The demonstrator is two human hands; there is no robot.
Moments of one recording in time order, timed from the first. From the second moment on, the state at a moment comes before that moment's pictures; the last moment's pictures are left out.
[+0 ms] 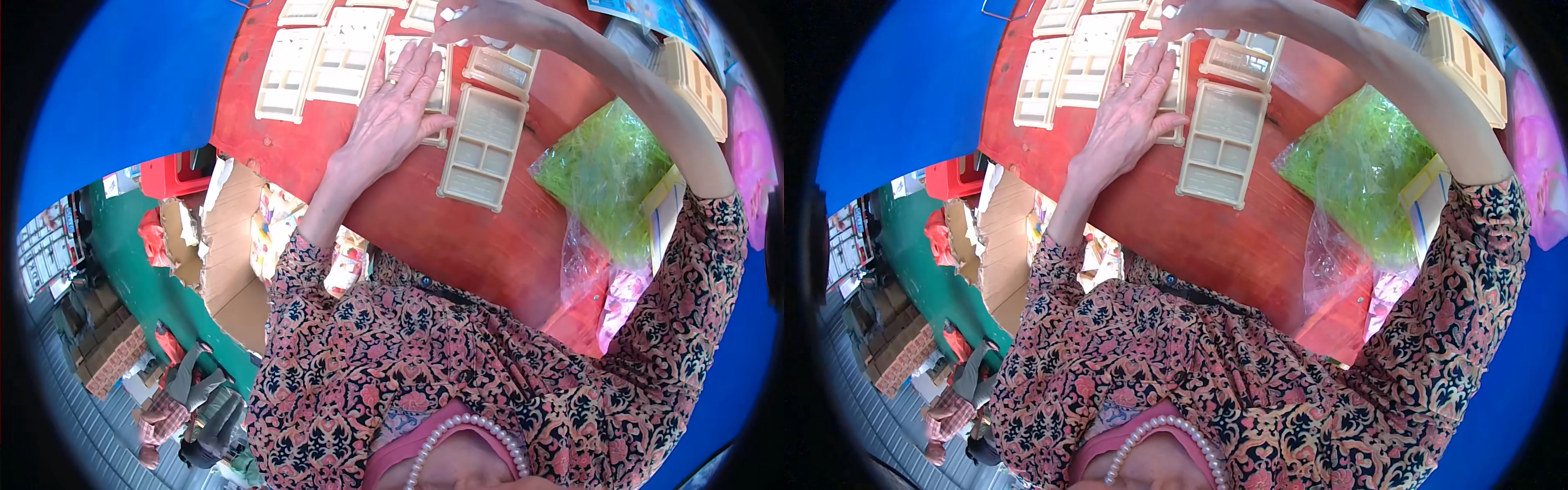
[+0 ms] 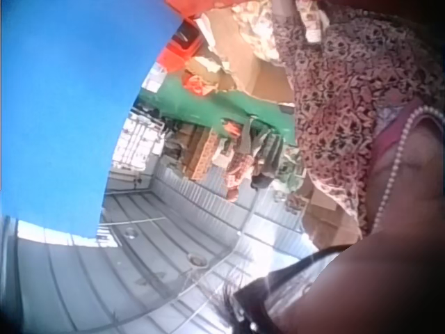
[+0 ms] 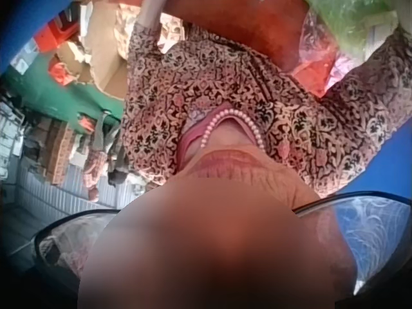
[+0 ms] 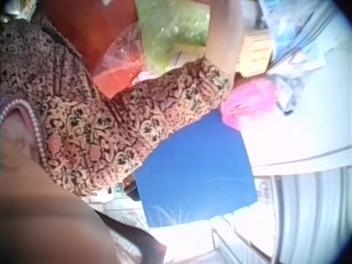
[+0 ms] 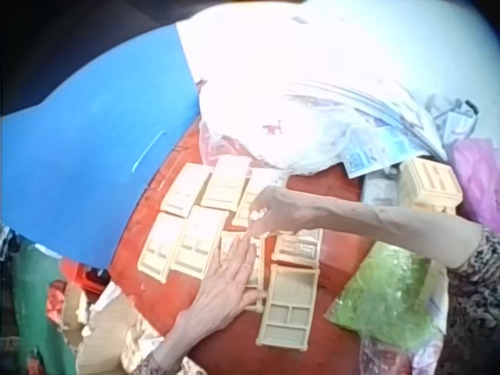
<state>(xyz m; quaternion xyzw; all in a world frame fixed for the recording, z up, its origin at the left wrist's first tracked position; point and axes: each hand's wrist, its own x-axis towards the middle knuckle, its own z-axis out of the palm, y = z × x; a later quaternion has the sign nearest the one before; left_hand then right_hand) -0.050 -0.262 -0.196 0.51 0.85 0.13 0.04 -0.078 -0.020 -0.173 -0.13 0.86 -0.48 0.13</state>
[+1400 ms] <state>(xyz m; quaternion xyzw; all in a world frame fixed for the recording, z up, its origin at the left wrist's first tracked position) 0.025 -0.271 -0.197 0.50 0.83 0.25 0.09 0.016 -0.015 -0.162 -0.23 0.86 -0.43 -0.12</state>
